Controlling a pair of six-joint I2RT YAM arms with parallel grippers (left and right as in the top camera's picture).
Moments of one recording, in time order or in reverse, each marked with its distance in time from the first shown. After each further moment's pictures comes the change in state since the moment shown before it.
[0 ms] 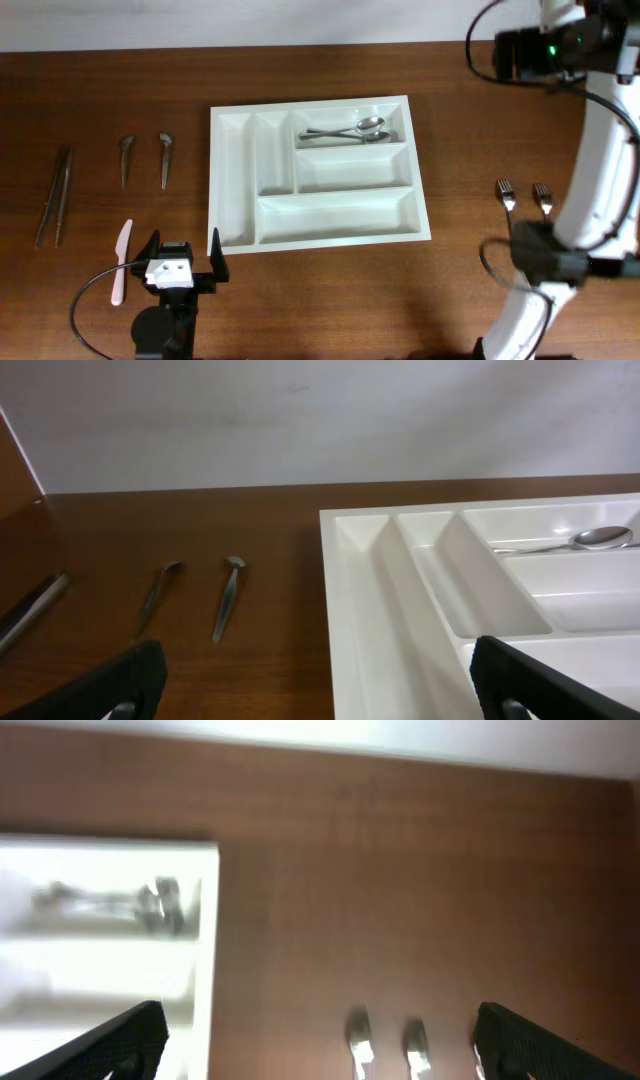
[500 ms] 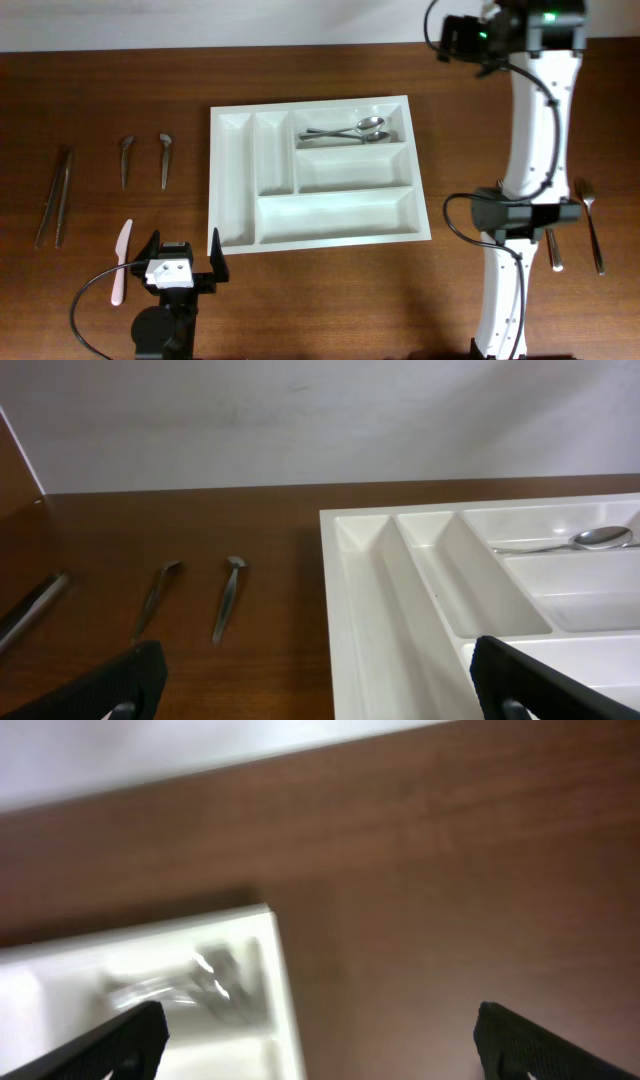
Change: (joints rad) left arm 0.000 0.000 0.000 0.000 0.000 0.000; right arm 0.101 0.383 0.328 0.018 -0.002 0.326
